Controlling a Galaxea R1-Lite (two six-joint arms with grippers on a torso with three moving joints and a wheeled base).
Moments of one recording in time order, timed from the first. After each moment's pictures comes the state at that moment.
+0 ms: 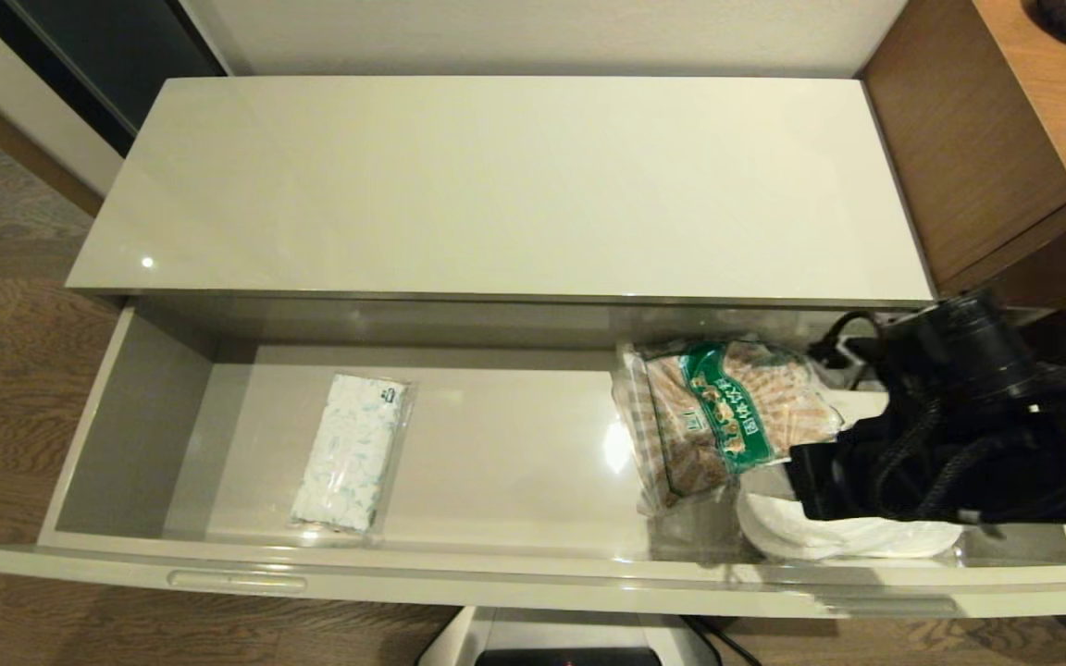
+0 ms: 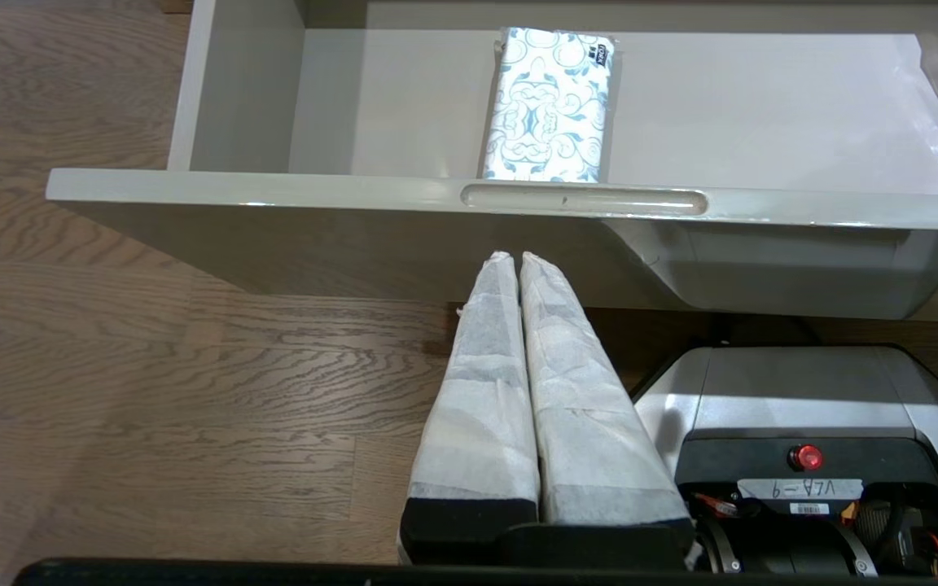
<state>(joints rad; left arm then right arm) 0.01 0.00 0.00 0.00 -0.01 0.04 0.49 1.60 -0.87 0.10 -0.06 0.28</state>
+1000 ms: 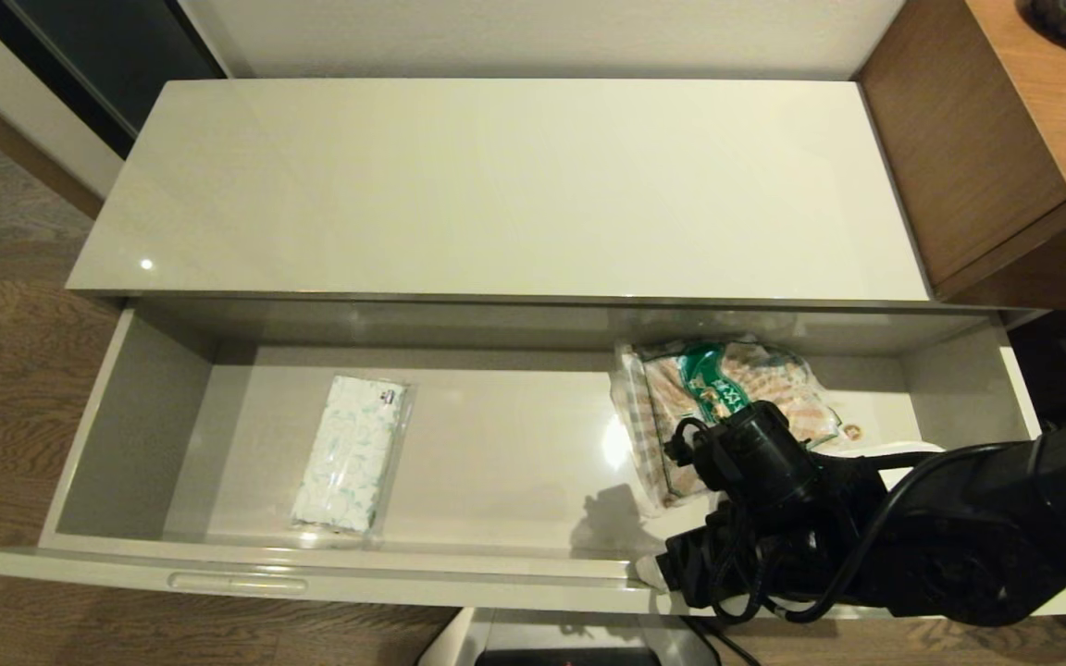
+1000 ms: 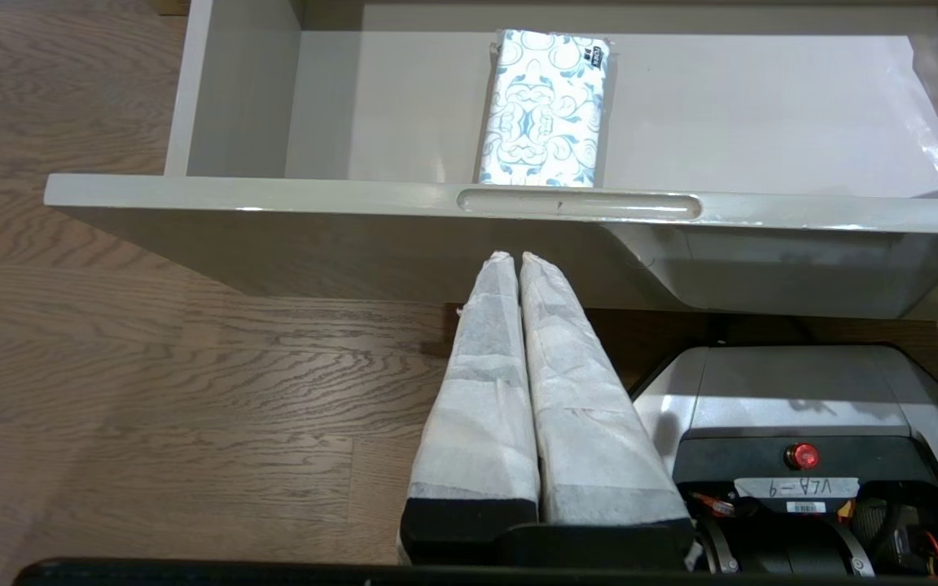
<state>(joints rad) 0.01 0.00 0.00 0.00 -0.01 0.03 0.70 1.90 -0.84 -0.06 -0.18 0.29</state>
